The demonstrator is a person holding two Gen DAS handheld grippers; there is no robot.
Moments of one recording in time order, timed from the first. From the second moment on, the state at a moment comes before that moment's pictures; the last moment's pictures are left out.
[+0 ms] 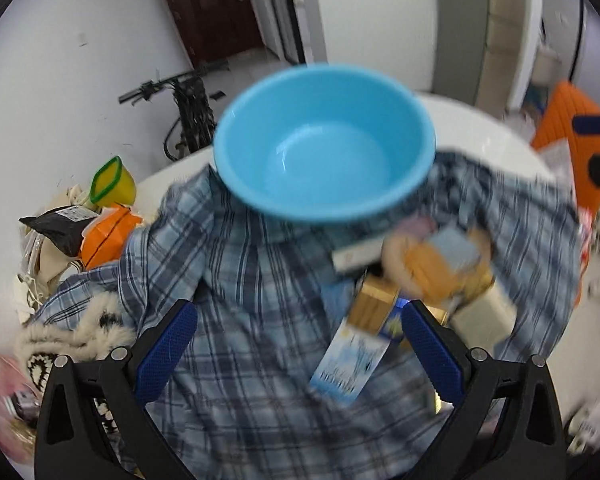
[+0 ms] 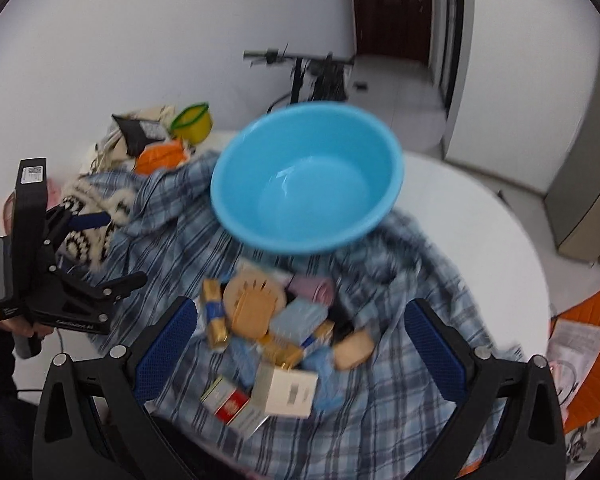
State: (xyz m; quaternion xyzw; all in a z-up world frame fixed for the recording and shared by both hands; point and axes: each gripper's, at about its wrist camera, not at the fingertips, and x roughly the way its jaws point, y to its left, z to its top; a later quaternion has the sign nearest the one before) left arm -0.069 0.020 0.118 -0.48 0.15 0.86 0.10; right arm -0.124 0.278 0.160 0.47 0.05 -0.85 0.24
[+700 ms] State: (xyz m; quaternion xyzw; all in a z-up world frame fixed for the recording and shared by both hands) left arm -0.057 0.082 0.055 -0.48 0.27 0.78 0.30; right arm -0.130 0.298 0.097 0.52 0.06 -0.82 0.22
